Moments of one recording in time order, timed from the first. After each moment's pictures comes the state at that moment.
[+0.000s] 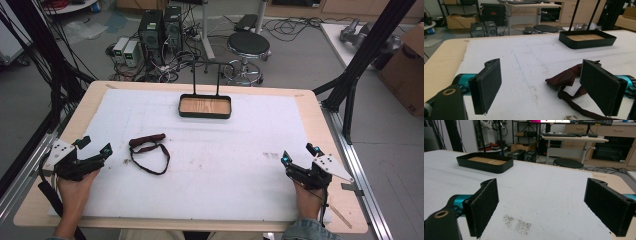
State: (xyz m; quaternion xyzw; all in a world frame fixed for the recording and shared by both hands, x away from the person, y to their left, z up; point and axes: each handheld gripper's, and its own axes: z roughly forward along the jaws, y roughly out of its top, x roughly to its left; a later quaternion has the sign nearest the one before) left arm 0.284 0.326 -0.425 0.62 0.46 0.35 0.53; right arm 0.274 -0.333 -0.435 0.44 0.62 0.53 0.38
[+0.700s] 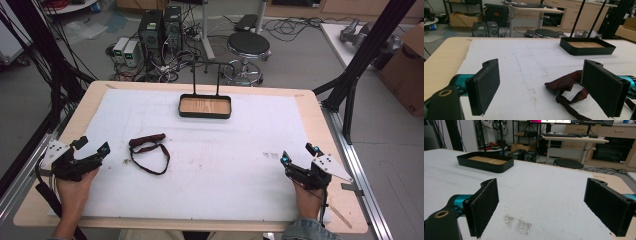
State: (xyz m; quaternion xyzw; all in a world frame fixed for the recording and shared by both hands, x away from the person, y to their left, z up) left arm 0.280 0.328 -0.422 0.59 0.48 0.34 0.55; right arm 0.274 -0.331 -0.435 0.44 0.62 0.53 0.38
